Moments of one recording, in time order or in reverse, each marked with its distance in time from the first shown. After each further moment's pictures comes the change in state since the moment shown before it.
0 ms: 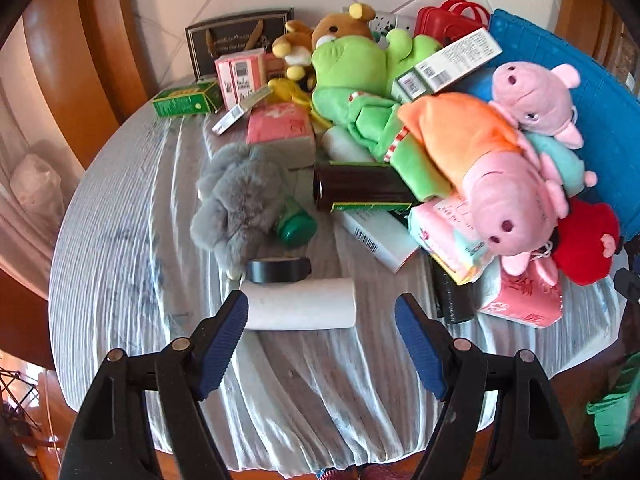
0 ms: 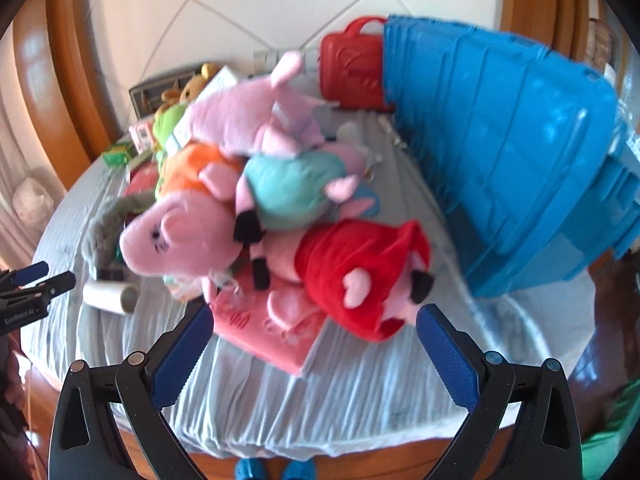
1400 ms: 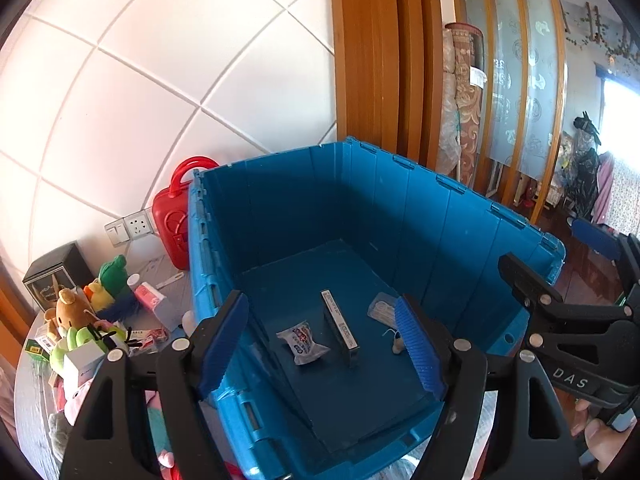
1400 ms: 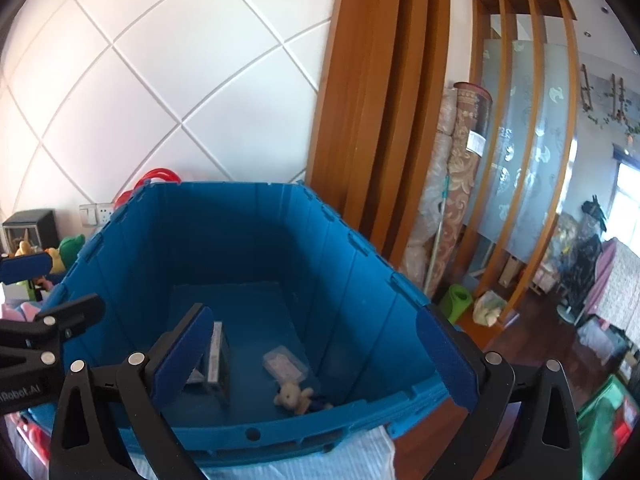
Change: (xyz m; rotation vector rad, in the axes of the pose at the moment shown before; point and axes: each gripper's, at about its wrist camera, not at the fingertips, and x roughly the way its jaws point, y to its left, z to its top) left arm -0.141 -0.509 0.190 0.352 -0.399 -0.268; right arm -0.144 -0.364 0.136 0.090 -0.442 -0.371
